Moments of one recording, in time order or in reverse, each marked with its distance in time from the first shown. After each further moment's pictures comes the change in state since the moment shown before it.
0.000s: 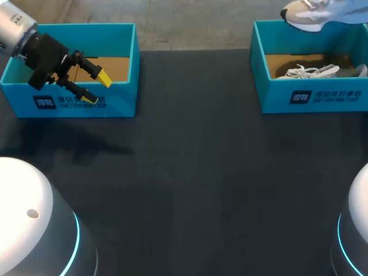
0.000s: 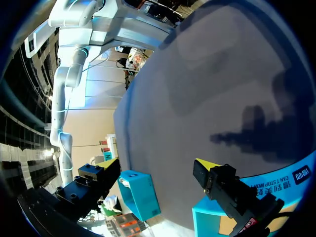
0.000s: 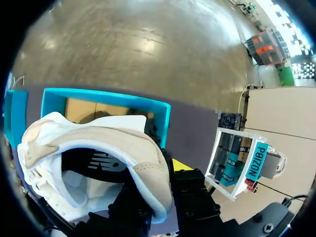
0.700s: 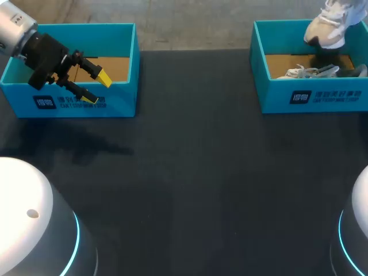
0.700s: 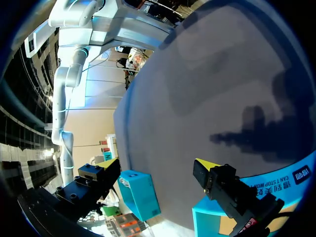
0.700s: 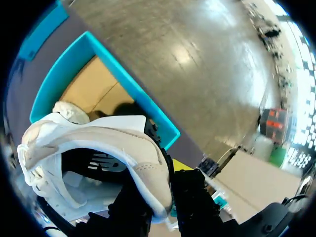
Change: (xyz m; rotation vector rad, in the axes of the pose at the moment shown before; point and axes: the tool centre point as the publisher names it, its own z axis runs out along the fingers) left arm 0.000 0.000 0.000 0.000 0.000 0.000; right arm 0.010 0.033 -0.010 -0.100 -0.118 -0.575
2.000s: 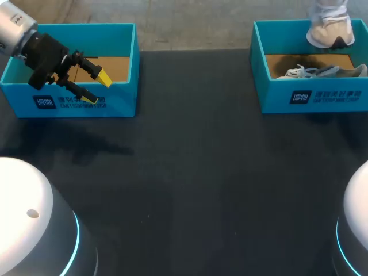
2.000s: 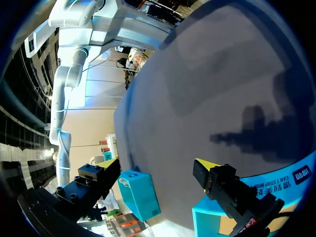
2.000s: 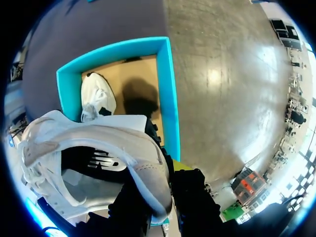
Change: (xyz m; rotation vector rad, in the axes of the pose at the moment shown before) left arm 0.000 0.000 0.000 0.000 0.000 0.000; right arm 0.063 0.073 -0.055 -0.009 -0.052 -0.658
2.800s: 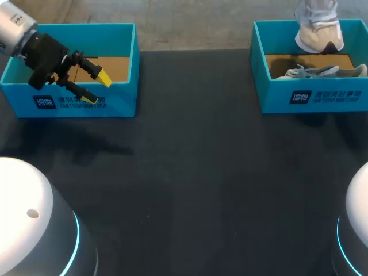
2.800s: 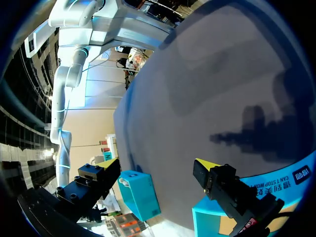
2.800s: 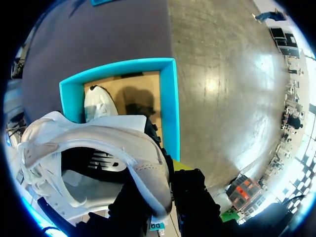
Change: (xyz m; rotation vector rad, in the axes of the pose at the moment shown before) left arm 0.000 0.000 0.000 0.000 0.000 0.000; right arm 0.014 0.040 -0.018 -0.044 -0.044 -0.028
